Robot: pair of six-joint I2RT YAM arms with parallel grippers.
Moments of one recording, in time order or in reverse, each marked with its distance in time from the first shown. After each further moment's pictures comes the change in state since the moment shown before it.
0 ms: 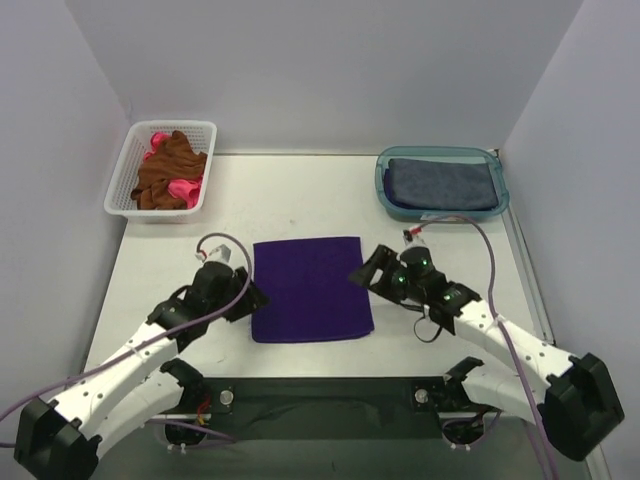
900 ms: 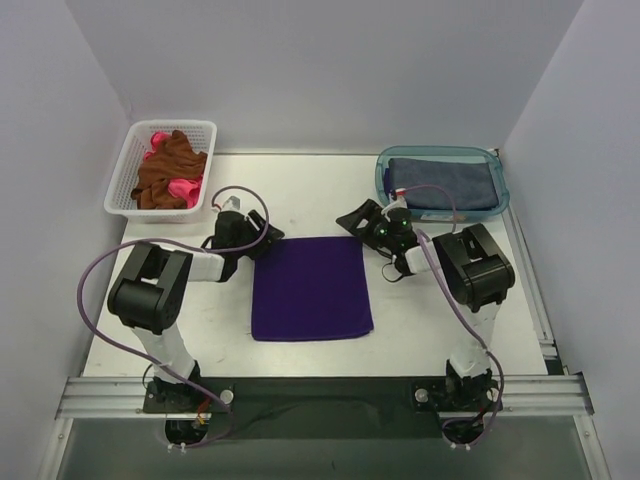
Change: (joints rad) left arm 0.287 1.003 0.258 0.994 0.156 0.032; right arm -0.233 0.988 0.328 0.941 -0.161 -0.042
